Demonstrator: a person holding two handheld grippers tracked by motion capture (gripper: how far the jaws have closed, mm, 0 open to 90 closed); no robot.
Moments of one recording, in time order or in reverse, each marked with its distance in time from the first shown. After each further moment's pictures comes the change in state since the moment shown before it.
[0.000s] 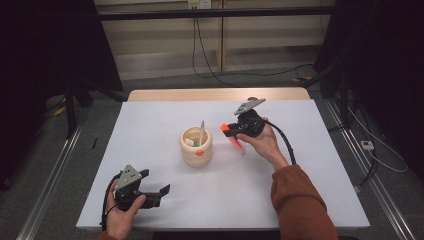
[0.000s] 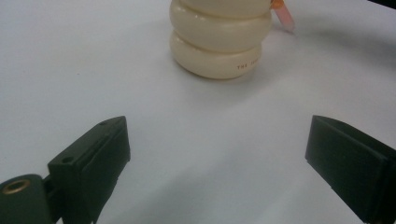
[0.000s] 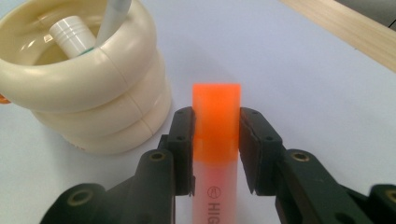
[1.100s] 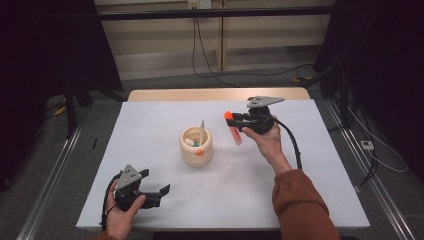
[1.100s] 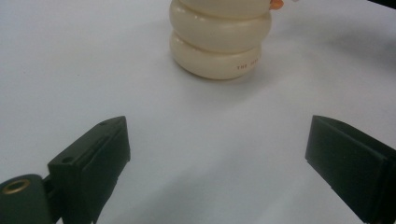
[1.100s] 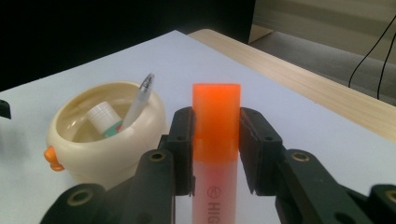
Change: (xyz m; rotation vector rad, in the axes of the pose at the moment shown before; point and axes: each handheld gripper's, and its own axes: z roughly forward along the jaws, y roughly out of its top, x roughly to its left) left arm 0.000 0.000 0.000 -0.004 0.001 0.008; right arm 0.011 0.007 -0.037 -0.254 -0.050 0.079
